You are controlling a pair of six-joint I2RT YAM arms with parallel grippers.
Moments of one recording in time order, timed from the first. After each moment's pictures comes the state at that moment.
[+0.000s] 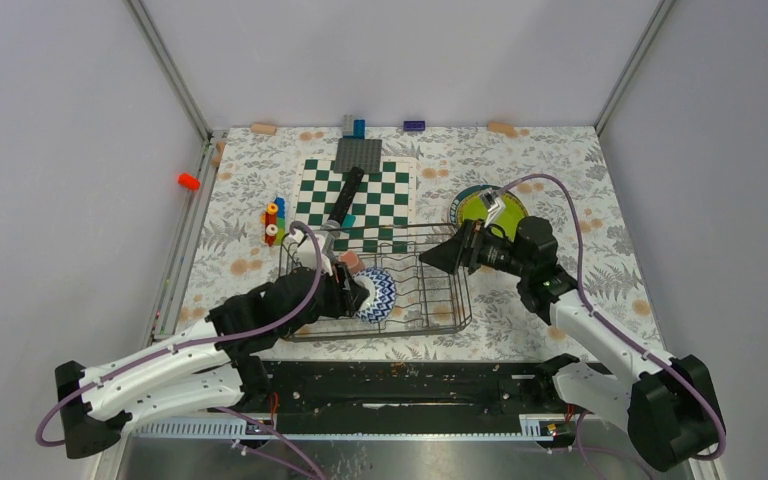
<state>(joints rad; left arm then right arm) -1.05 0.76 0.68 -0.49 -0.35 -0.77 0.41 1.02 0.52 0.33 -0.70 0.78</state>
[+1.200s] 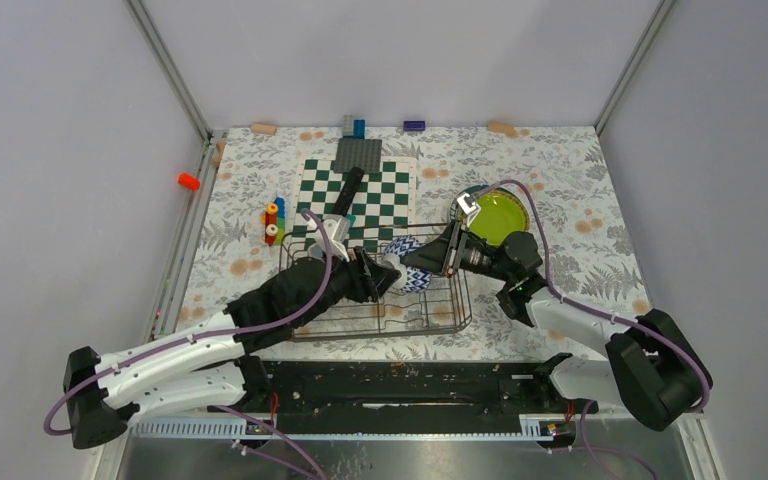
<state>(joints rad) -1.05 0.86 0.68 -0.09 -0.26 -0.72 0.58 1.23 0.46 0.94 -0.73 1.26</state>
